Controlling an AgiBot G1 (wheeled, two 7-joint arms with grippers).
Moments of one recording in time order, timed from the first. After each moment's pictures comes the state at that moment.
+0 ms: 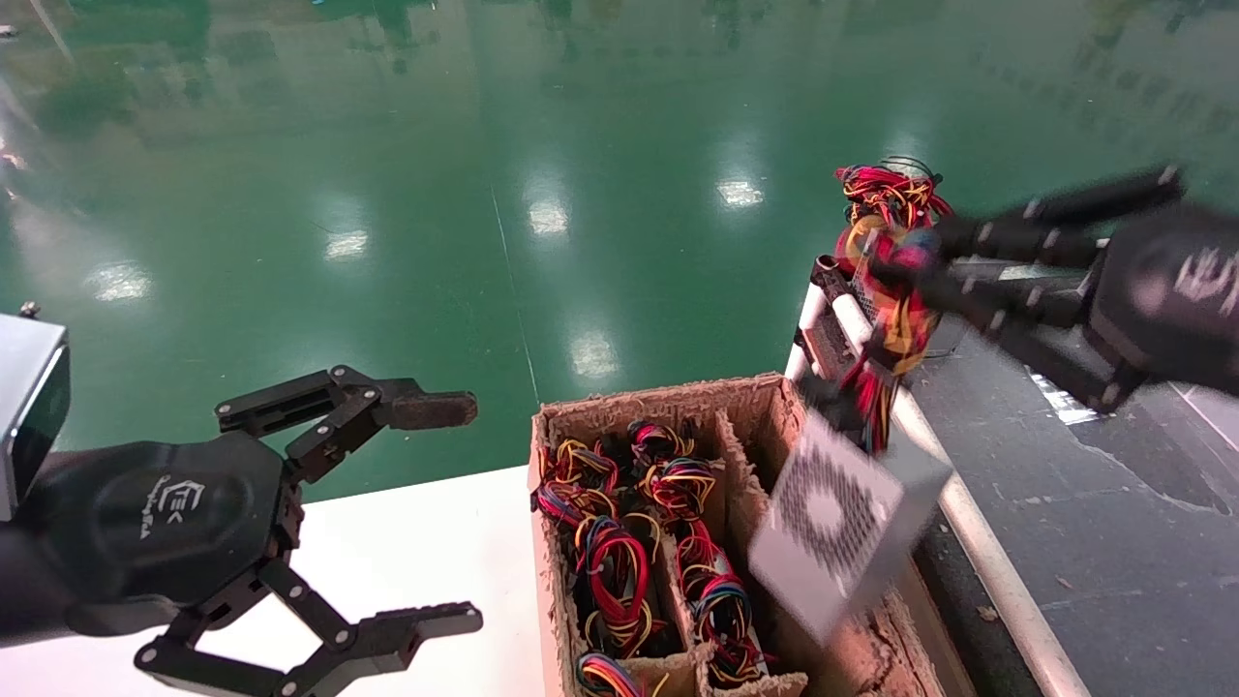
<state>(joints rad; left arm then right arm) -1.09 0.59 0.33 -1.28 0.70 1.48 -0.16 1.28 -0.47 -0.25 1.33 -0.95 -1.29 0.11</state>
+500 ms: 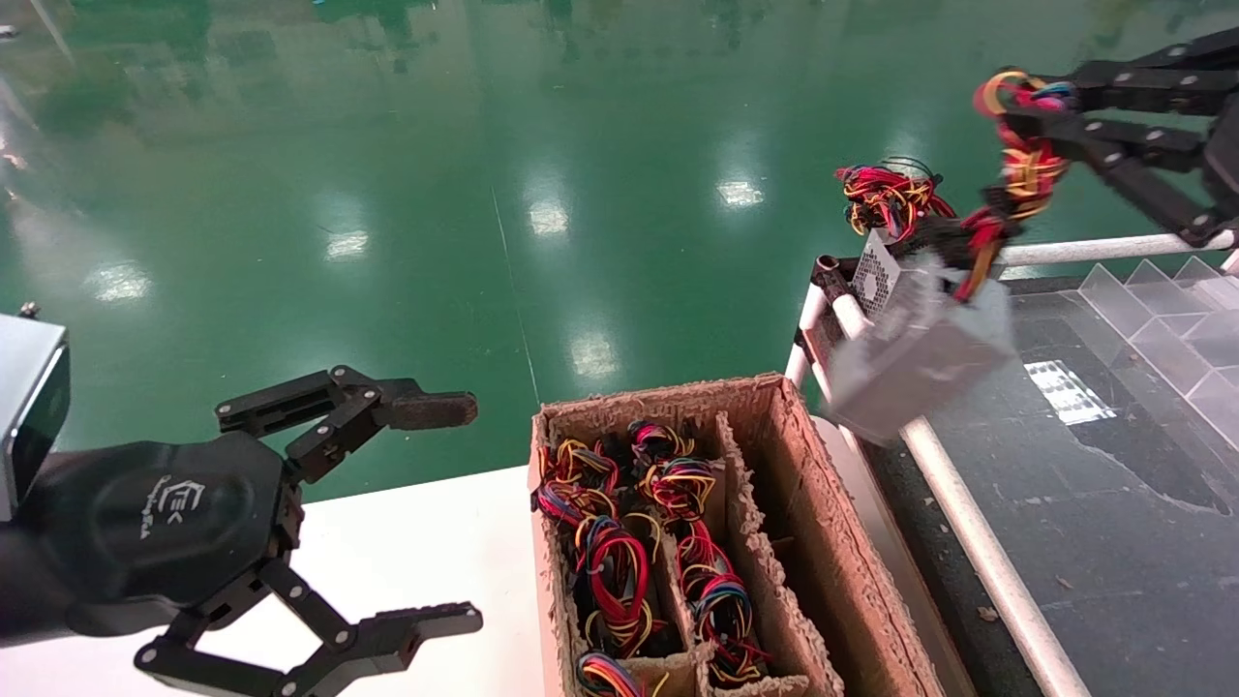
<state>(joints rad) -1.09 0.59 0.33 -1.28 0.70 1.48 -0.16 1.45 -0.48 -0.27 1.20 -1.16 -1.21 0.05</state>
